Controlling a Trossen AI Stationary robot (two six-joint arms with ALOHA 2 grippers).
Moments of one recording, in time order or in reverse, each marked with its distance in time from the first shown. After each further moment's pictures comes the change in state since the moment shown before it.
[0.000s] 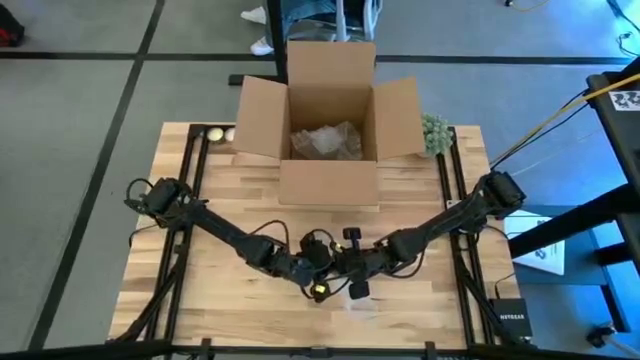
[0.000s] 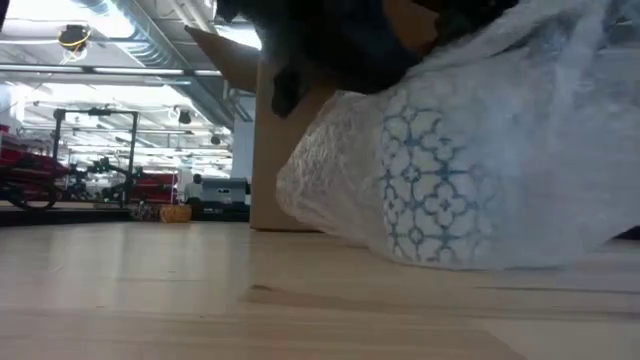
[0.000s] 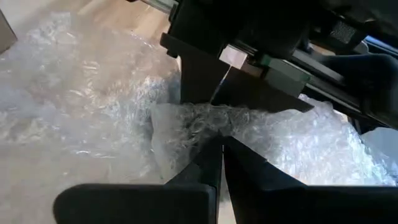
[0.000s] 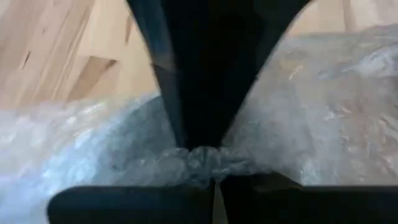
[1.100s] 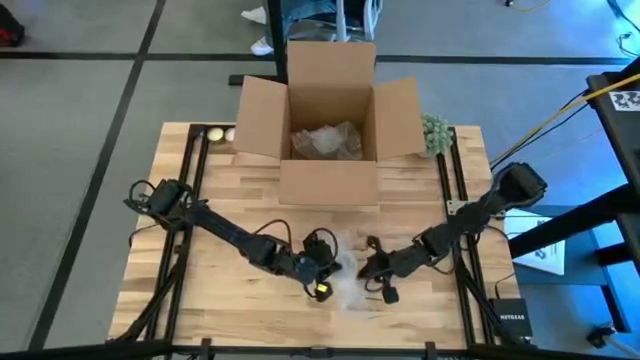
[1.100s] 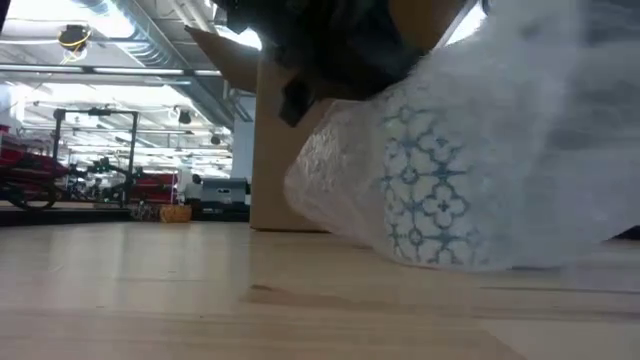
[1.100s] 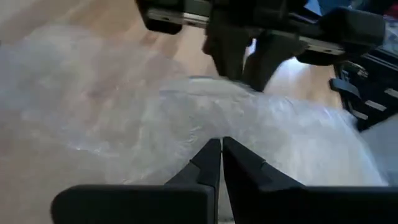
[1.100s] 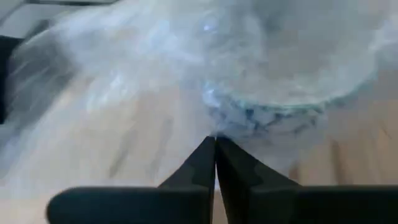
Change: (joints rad) left arm -0.011 0.023 -0.001 0.002 0.086 0.010; right arm 0.091 -0.144 -0.553 0.826 -0.090 0.046
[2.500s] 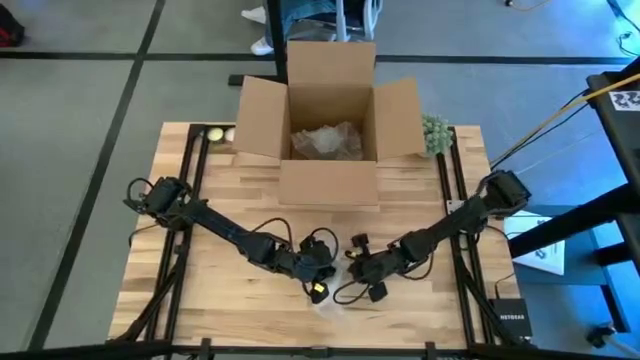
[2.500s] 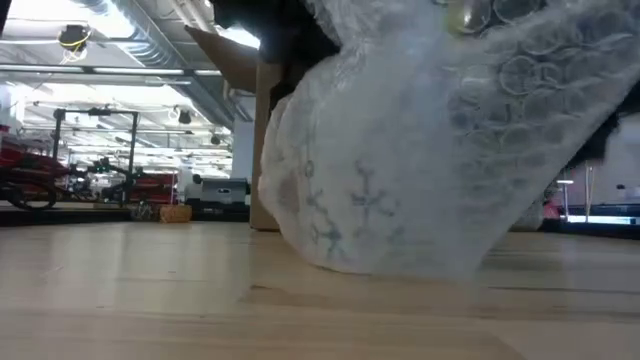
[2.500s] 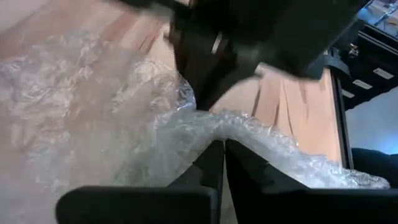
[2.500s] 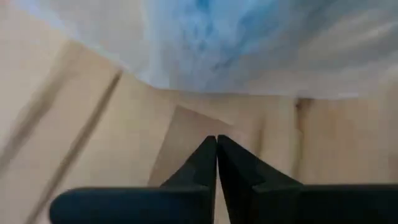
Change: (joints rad) left arm 0.011 -0.040 0.001 -0.063 0.062 -0.048; right arm -0.051 0.049 0.305 -0.657 0.029 -0.191
